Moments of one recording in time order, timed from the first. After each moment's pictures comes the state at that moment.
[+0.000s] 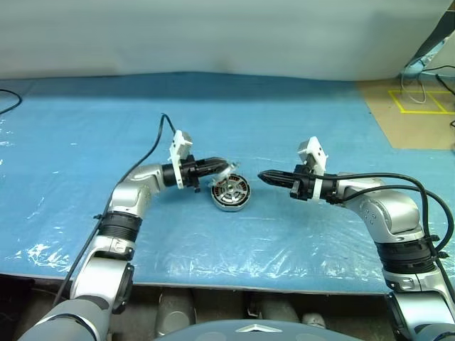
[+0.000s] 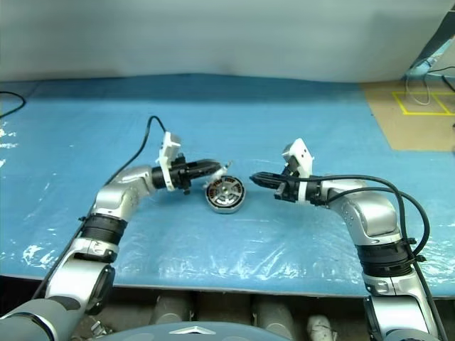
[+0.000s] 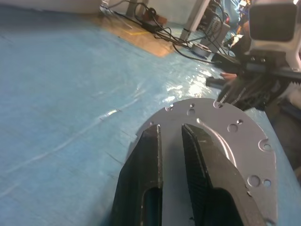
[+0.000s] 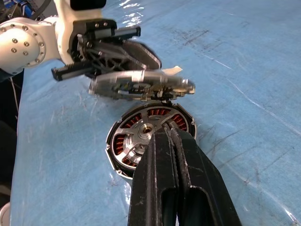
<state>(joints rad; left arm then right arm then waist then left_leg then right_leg) -0.58 0.29 -0.06 0.39 -0.43 0.36 -1.16 -0.38 -0.59 0.01 -0.18 0.52 0.79 0.92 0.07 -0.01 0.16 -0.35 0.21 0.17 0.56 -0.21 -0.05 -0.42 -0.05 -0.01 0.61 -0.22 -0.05</state>
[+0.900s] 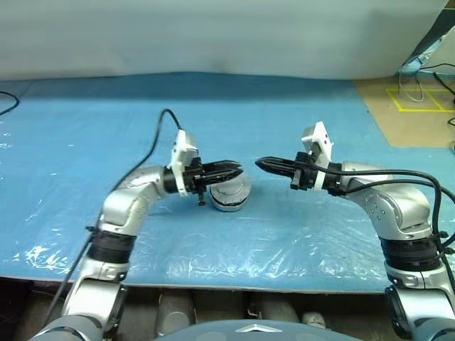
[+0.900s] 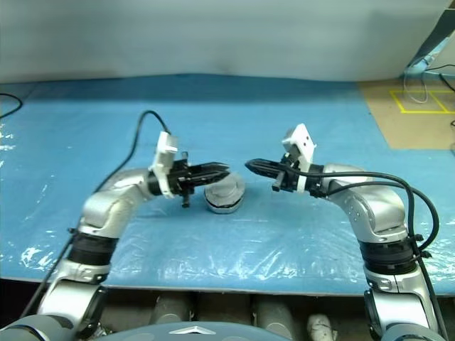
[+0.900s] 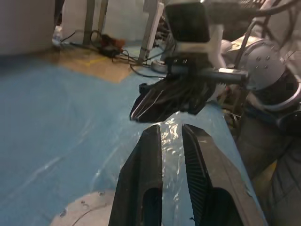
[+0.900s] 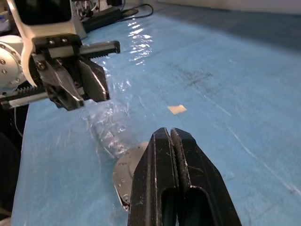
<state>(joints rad) -0.42 0.37 -0.04 -0.15 -0.60 0.52 -1.11 -0.45 -0.59 0.00 -0.29 0.59 0.80 0.89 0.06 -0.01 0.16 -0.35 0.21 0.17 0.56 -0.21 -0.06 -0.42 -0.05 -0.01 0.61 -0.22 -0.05</state>
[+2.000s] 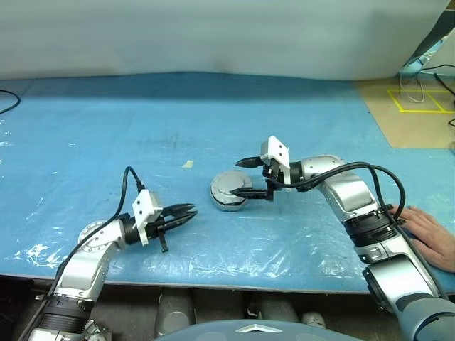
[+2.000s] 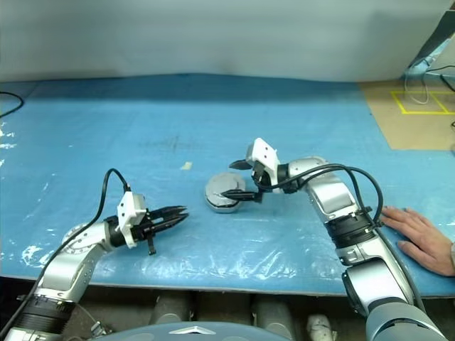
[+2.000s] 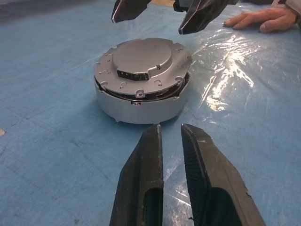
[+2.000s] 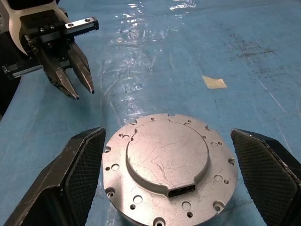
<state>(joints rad) 0.01 0.51 -0.03 -0.04 -0.37 -0.03 -1.07 -0.60 -0.52 0.28 0.09 0.28 0.43 1.13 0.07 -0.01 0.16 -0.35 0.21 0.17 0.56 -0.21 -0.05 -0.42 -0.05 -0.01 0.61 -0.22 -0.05</state>
